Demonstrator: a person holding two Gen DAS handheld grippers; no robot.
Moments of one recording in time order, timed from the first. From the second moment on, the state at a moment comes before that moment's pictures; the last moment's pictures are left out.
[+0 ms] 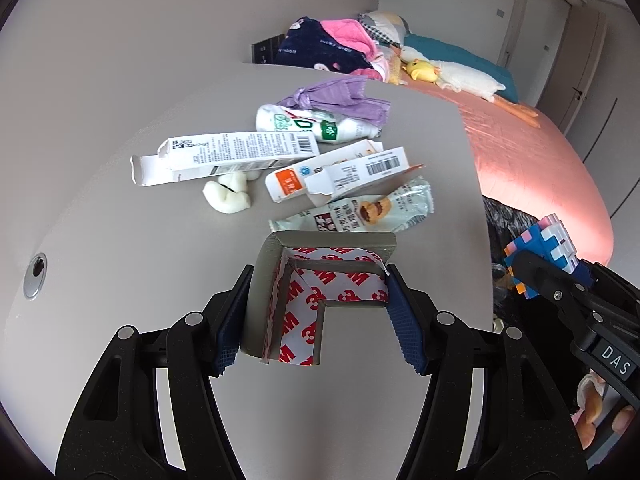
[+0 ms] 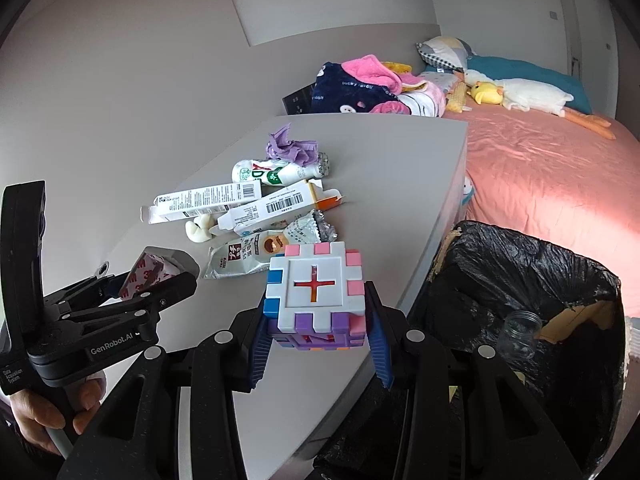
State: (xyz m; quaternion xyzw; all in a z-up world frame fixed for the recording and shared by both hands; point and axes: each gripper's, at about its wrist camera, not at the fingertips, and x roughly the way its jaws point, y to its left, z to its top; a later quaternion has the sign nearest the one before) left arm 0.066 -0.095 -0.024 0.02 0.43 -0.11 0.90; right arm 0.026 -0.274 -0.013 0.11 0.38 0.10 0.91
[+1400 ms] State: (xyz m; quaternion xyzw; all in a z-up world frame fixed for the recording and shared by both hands) left arm 0.040 -0.263 -0.023 0.08 0.44 -0.24 0.86; right arm -0.027 -0.426 -0.002 0.18 0.35 -0.02 0.92
